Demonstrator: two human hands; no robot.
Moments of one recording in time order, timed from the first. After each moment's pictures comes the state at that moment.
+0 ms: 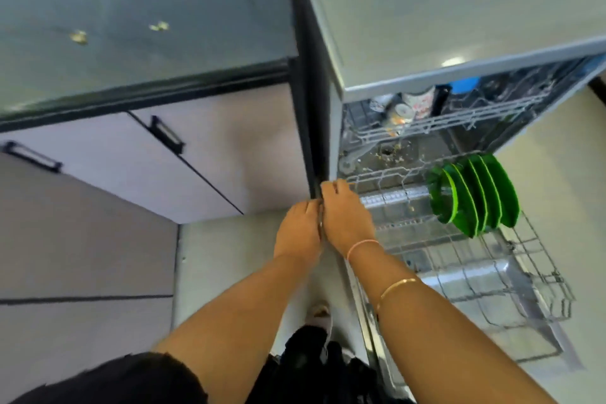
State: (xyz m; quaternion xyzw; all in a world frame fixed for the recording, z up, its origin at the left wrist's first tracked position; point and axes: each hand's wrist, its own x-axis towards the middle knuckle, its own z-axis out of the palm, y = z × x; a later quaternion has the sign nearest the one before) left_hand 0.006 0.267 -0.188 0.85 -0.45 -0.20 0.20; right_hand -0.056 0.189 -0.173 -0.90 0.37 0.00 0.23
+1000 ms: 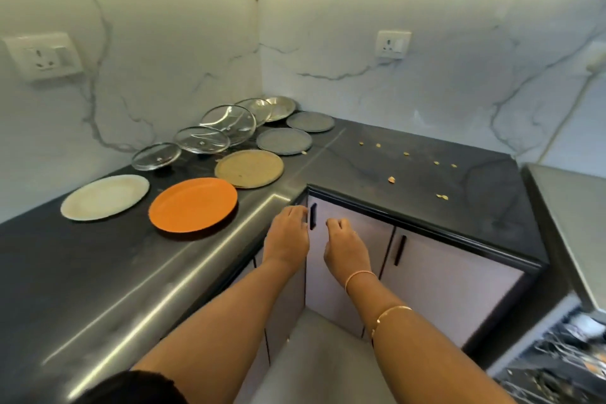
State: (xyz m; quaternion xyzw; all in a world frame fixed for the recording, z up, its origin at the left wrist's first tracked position) left_hand 0.208 0.620 0.053 0.92 -0.16 0.10 0.33; right_hand 0.177 0.505 0.031 -0.97 0.07 -0.11 0.18
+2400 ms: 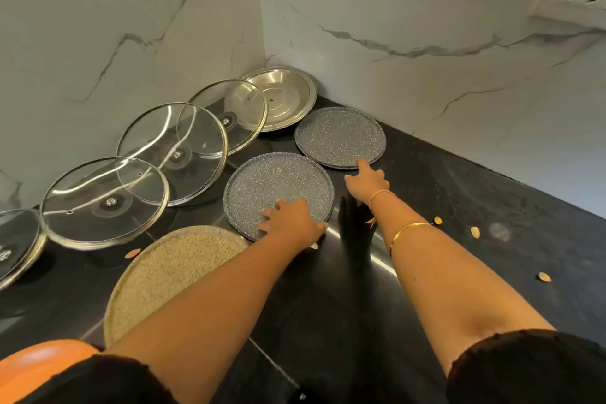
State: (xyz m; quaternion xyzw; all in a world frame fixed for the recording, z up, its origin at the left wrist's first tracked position) left_hand 0.742 0.487 -0.006 0.97 0.00 -0.20 0.12; right_hand 0.787 0.334 0.014 -0.91 0.21 0.12 0.34
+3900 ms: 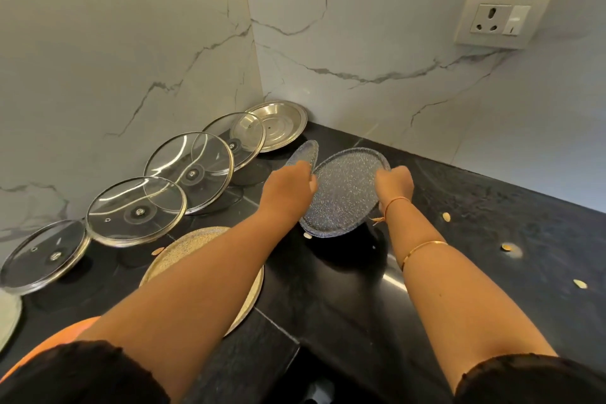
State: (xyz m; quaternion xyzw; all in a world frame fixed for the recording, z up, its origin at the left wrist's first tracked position) left_hand 0.678 0.484 0.106 0.97 -0.13 0.12 0.15; right_hand 0.699 0.306 0.069 -0.75 0.36 -0.12 0.54
